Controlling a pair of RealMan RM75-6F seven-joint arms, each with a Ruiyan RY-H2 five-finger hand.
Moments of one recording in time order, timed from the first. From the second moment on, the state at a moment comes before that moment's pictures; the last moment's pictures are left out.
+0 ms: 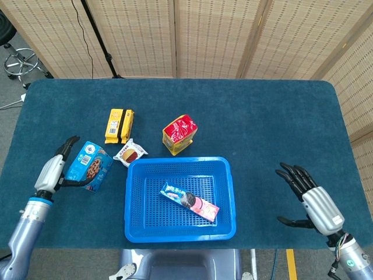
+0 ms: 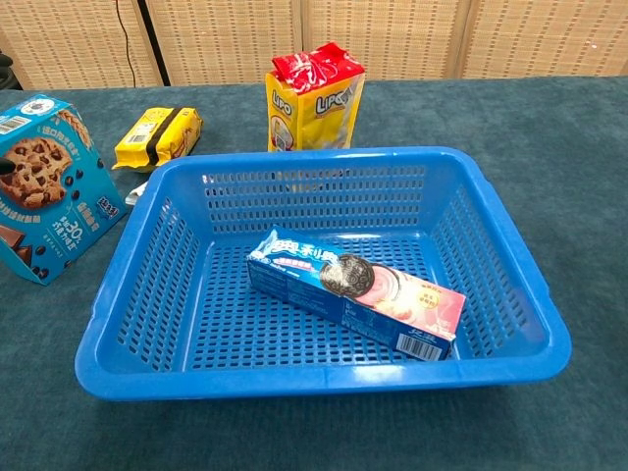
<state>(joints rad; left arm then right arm) -0.37 -1.20 -0.22 -1.77 1.13 1.09 -0.23 0.25 -0.98 -0.05 -1.74 -1.79 1.51 0.38</state>
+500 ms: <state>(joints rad) -0.39 -1.32 -0.25 -1.70 0.98 1.14 -0.15 0.22 -0.98 -0.06 -1.69 -1.81 1.56 0.50</state>
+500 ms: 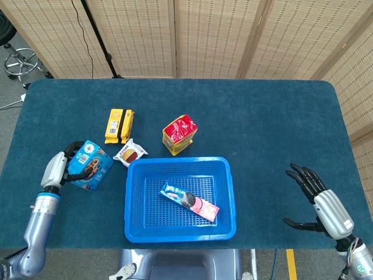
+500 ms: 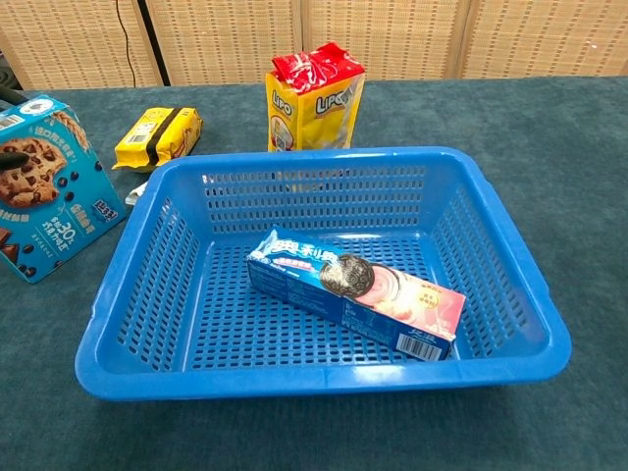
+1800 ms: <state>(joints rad) -0.55 -1.18 -0.18 -2.02 1.59 1.01 -0.61 0.22 -0.98 -0.04 -1.68 -1.76 1.54 0.55</state>
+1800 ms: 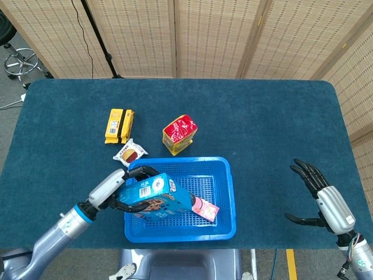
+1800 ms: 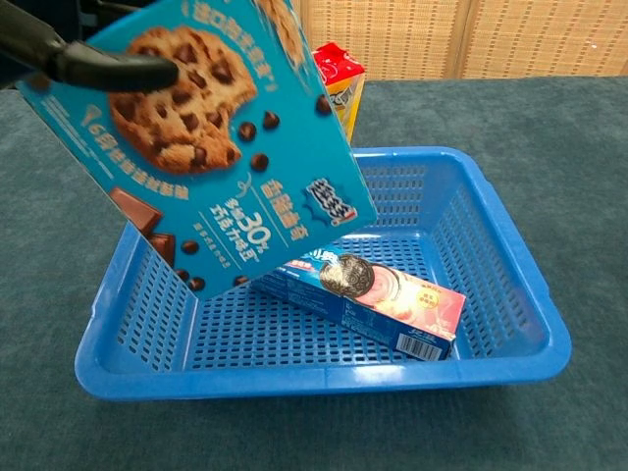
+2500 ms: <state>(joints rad) -0.66 -1.20 -0.04 -1.93 1.69 0.91 -0.42 0.22 -0.99 -0.03 -1.68 -1.77 1.53 0.54</state>
